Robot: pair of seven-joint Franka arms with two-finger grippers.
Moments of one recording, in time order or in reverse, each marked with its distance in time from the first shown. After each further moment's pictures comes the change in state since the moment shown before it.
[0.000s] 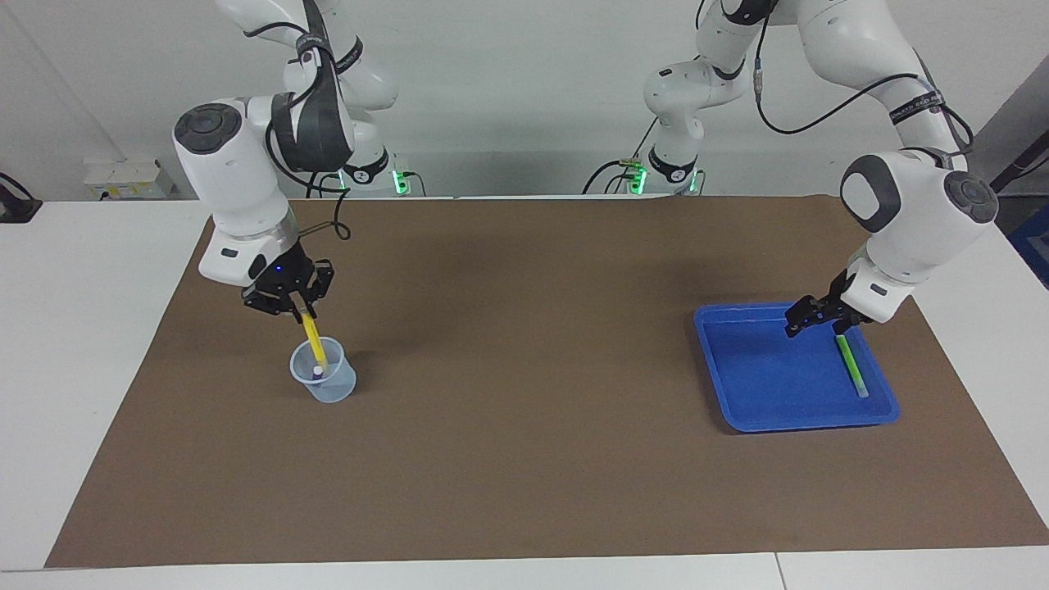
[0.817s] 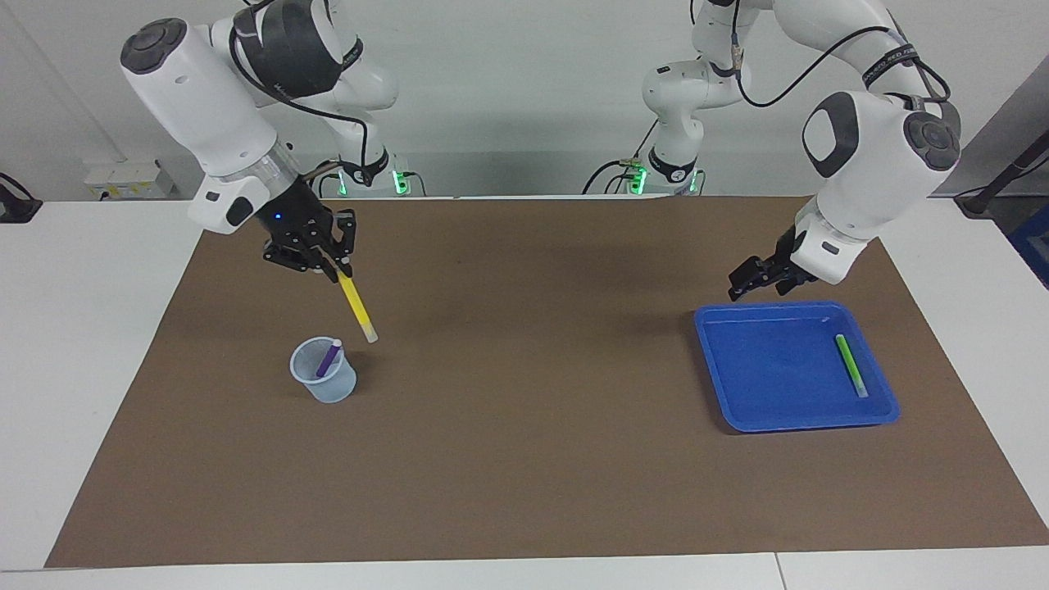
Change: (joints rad) left arm -0.084 -0.077 -0.051 0.072 -0.135 -0.184 -0.232; right arm 0.023 -0.006 0.024 0.124 0.294 -0.081 0.263
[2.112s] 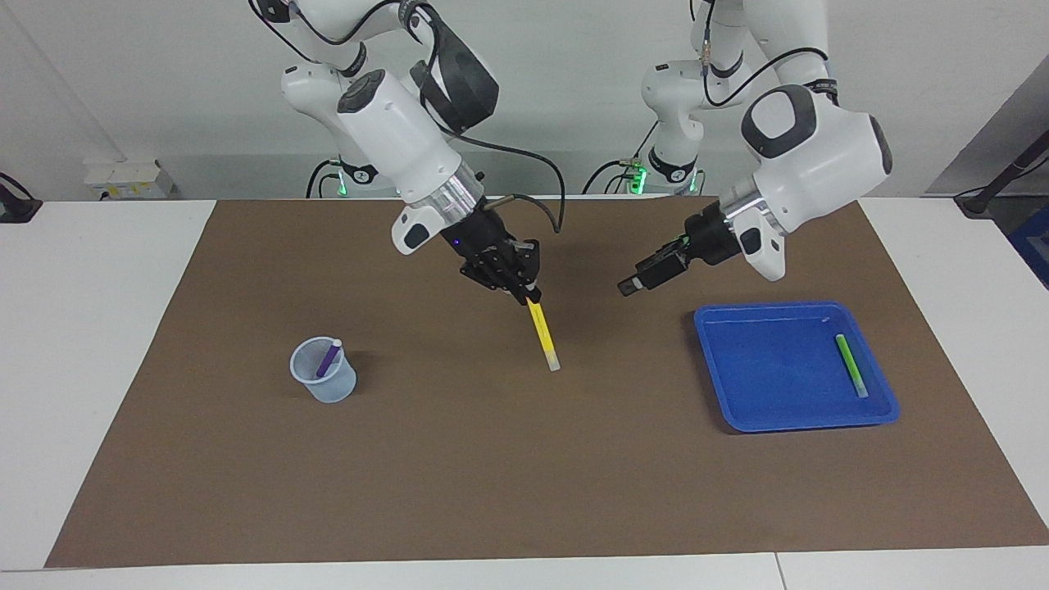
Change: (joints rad) left arm -0.163 0.007 -0.053 -0.050 -0.643 0.341 -0.597; right arm 0.394 0.173 0.009 -0.009 0.184 0.570 0.755
